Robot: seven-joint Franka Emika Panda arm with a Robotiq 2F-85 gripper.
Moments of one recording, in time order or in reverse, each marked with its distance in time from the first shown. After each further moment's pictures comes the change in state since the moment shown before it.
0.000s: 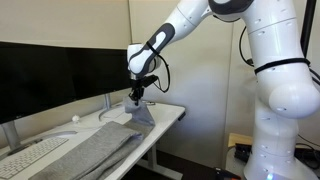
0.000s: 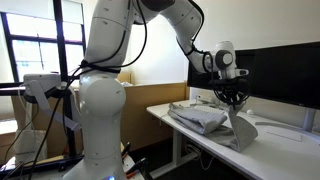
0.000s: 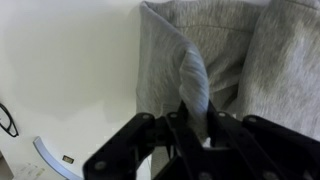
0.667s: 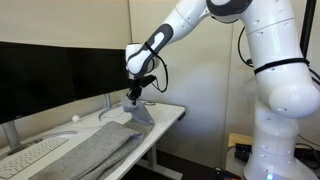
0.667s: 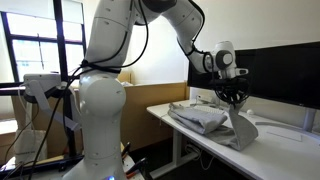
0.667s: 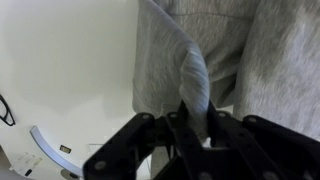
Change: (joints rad) arm 0.005 0.014 0.004 0.021 0.000 0.018 -0.006
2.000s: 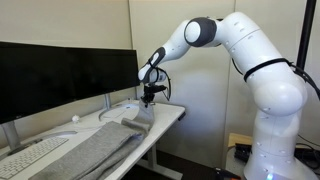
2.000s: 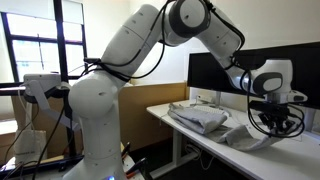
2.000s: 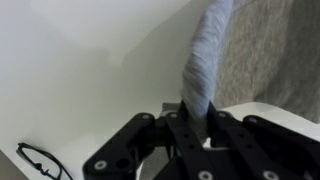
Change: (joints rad) arm -0.302 0.357 0.019 0.328 0.306 0.031 -0.234
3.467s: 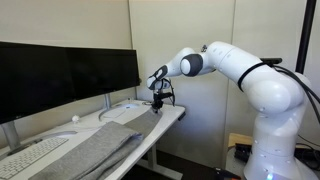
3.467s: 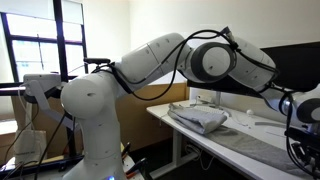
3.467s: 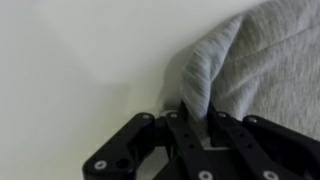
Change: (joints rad) arm -0.178 0.441 -0.009 0.574 0.025 -0.309 -0.085
